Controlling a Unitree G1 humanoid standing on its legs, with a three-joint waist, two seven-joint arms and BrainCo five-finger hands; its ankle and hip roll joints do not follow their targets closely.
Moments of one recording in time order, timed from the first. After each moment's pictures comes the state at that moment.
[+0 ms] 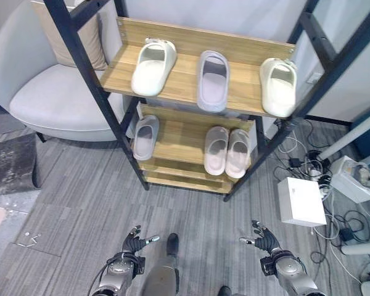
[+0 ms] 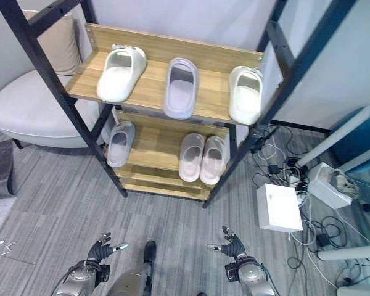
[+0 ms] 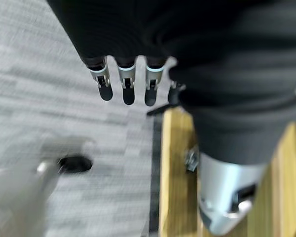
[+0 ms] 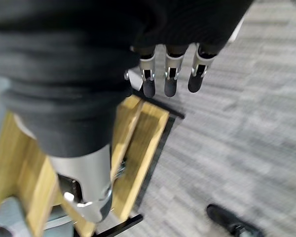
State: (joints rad) left arm -0.06 0.31 -0.23 0.89 -0.26 -0.07 0.16; right arm -0.02 -0.25 0.29 0.71 0.18 -0.08 -0.08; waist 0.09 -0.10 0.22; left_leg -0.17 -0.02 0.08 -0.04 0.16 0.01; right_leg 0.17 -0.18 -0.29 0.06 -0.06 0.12
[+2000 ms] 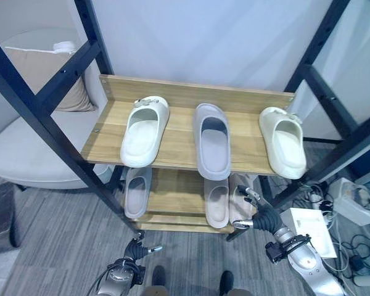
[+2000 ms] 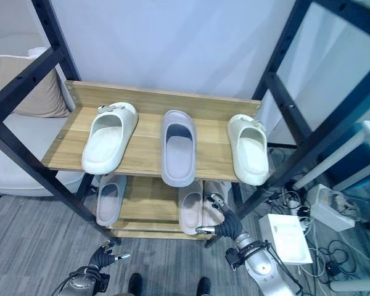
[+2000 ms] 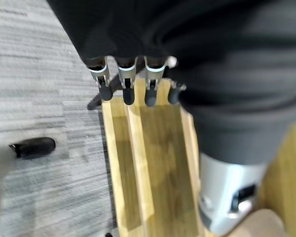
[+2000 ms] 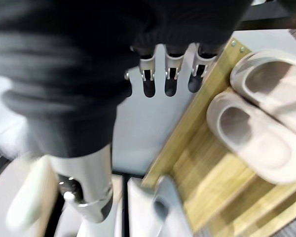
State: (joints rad) left arm -0.01 0.25 -0.27 0.87 -0.17 -0.06 0.12; right arm 0.33 -0.51 0.28 -0.32 0.02 -0.12 0.12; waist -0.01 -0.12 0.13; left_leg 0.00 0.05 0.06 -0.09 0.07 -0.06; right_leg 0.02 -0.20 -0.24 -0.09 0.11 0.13
